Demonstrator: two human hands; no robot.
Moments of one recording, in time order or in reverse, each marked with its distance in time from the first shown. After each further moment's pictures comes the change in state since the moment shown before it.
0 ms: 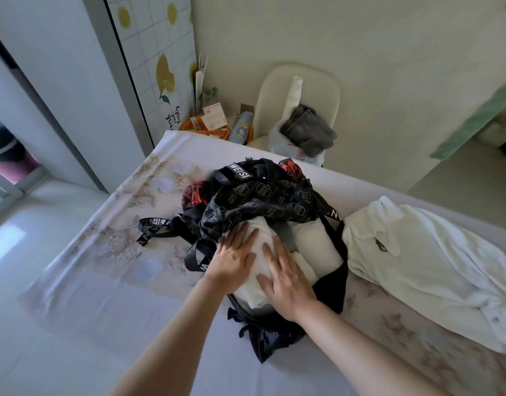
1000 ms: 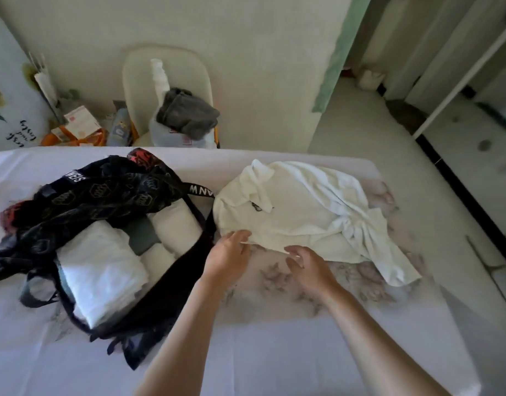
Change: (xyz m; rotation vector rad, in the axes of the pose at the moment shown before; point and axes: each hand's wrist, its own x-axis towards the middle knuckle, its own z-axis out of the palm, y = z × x) left_hand 0.046 0.291 0.100 -0.316 -0.127 0.080; right_hand -0.210 0.261 -0.072 0.623 0.143 0.674
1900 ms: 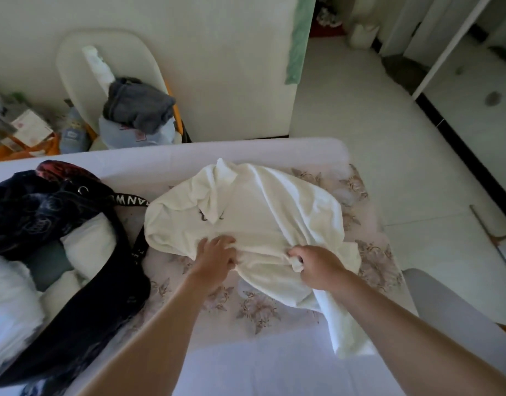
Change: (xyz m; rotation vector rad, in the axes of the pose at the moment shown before) left_hand 0.093 0.049 0.143 0.534 -0.229 0.136; right_hand 0.072 0.165 -0.123 -0.445 -0.241 -0.080
